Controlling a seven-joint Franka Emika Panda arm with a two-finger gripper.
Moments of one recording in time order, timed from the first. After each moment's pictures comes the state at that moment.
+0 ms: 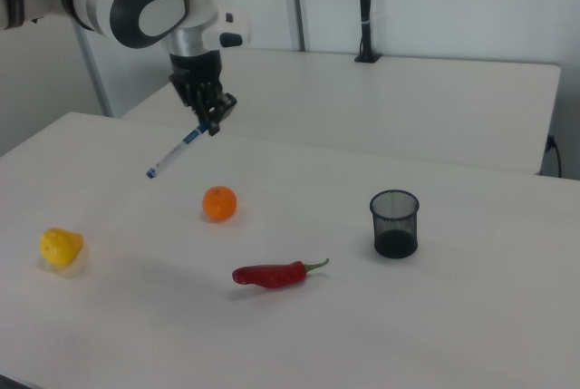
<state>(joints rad) 0.01 0.11 -0.09 -1.59 0.22 1.84 0.02</state>
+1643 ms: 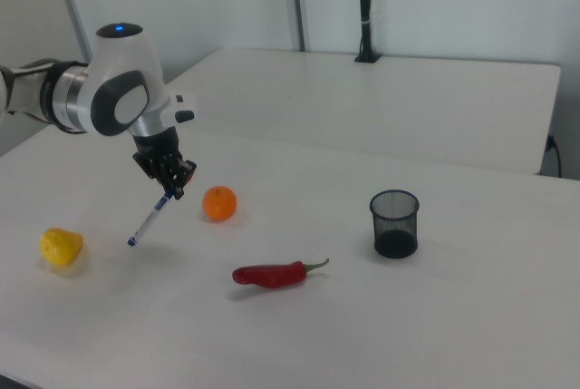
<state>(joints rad) 0.08 0.16 0.09 -1.92 0.07 2.21 0.05</state>
